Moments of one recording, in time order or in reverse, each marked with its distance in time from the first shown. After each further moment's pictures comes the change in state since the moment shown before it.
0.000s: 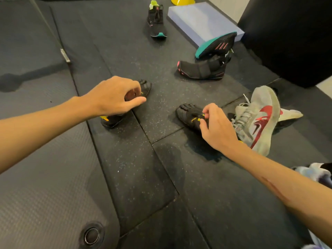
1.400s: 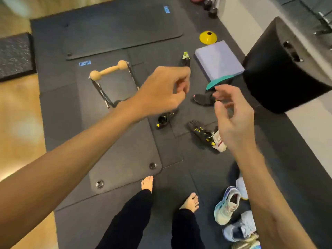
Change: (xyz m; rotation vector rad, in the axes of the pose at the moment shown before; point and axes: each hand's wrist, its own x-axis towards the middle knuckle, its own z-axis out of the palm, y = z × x) left_hand 0.009 0.304 -0.600 -0.458 0.137 -0.126; right_hand 0.070 -0.377 -0.582 0.637 0.082 0.040
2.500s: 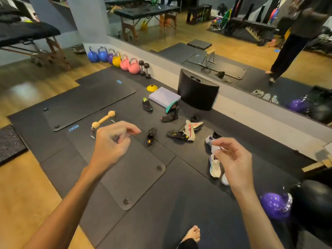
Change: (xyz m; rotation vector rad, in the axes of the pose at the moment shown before) left_hand -0.498 0.184 -0.290 -0.252 0.266 0.396; right_hand -0.479 -0.483 0.041 0.107 0.565 0.296
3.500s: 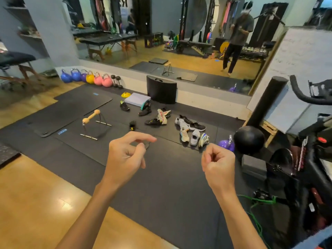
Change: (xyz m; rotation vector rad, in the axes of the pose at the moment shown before) left_hand -0.434 0.388 -0.187 -0.127 -0.117 0.074; right_hand -0.611 -0.151 -0.091 -0.005 0.264 -0.086
